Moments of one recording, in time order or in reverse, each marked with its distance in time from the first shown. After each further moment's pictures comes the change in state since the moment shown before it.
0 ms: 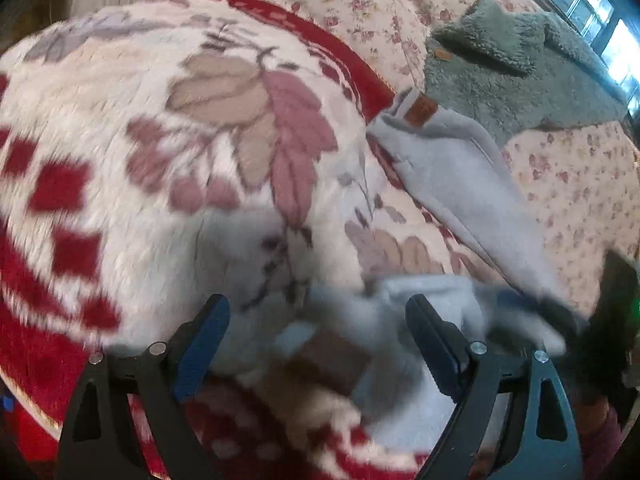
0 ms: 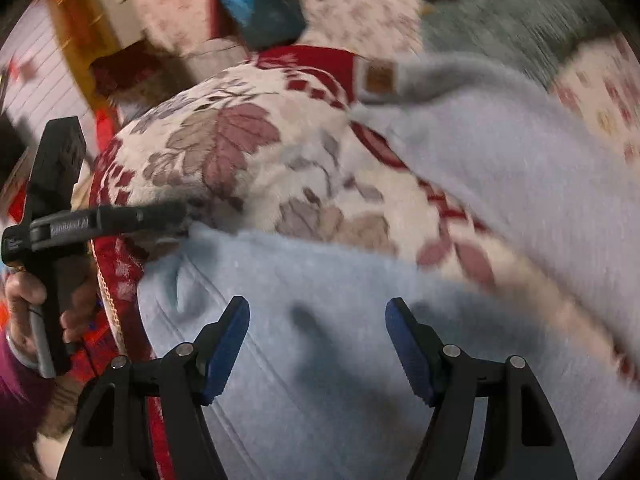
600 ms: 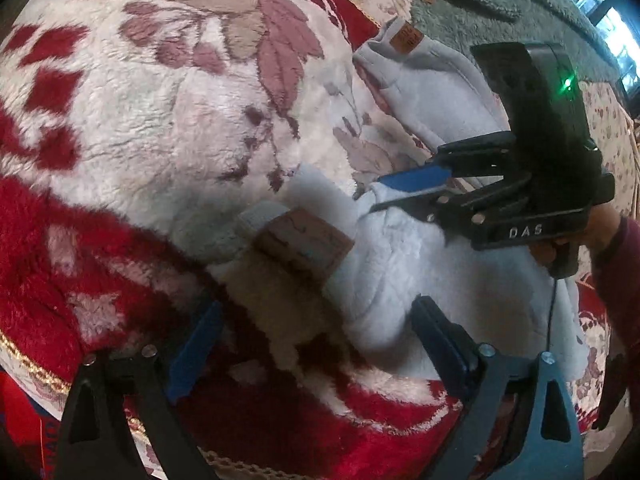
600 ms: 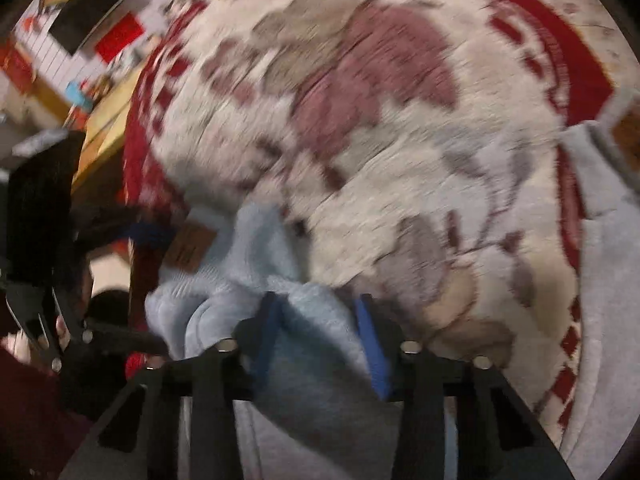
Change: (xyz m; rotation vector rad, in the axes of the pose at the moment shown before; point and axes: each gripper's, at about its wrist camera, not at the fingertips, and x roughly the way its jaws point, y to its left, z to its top) left arm 0.019 -0.005 -0.053 0.031 0.128 -0.034; right arm 0.121 0.052 0.060 -0.442 0.440 0.347
